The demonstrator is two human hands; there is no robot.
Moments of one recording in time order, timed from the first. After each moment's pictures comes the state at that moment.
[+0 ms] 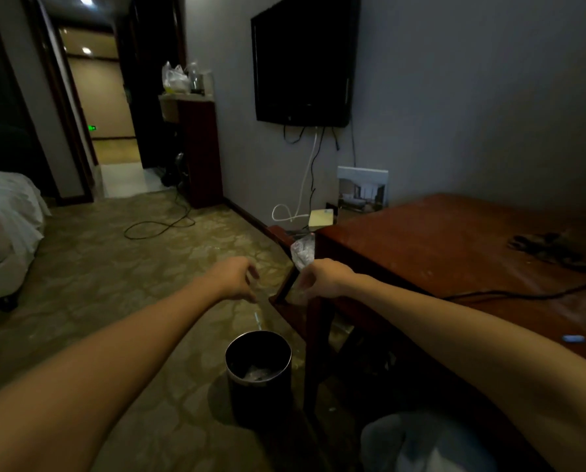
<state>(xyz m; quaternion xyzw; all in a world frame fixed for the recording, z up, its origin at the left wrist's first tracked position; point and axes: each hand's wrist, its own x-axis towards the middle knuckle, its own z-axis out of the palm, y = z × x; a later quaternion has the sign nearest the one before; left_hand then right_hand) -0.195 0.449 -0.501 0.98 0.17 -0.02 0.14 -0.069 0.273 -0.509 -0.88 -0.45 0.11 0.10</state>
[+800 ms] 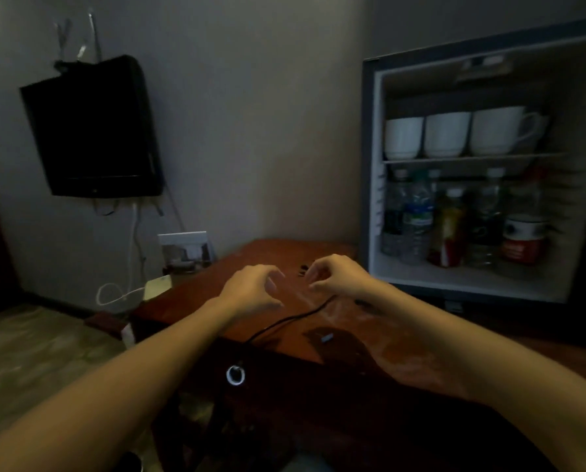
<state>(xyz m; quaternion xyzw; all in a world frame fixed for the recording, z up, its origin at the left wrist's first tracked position) -0.091 0.148 -0.408 0.97 -0.16 0.12 0.17 -0.070 -0.056 -0.407 -0.94 -0.19 -0.10 0.25</state>
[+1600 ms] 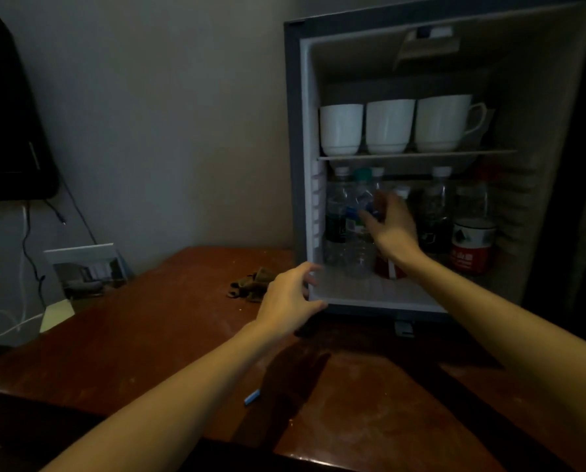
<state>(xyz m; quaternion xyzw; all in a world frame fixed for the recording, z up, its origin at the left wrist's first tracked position) -0.015 -0.032 -0.429 0.87 -0.31 0.12 0.36 0.008 -0.249 -0.372 -0.84 0.04 -0.42 0.36</state>
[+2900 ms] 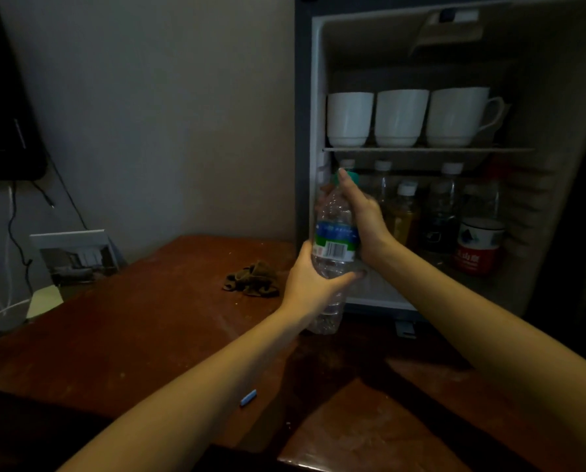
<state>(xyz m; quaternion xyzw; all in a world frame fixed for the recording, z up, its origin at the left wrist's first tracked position) -0.010 -0.070 -0.424 0.73 -0.25 0.06 0.63 -0.001 -0.183 -0.351 -0.64 -0.09 -0.21 0.73</state>
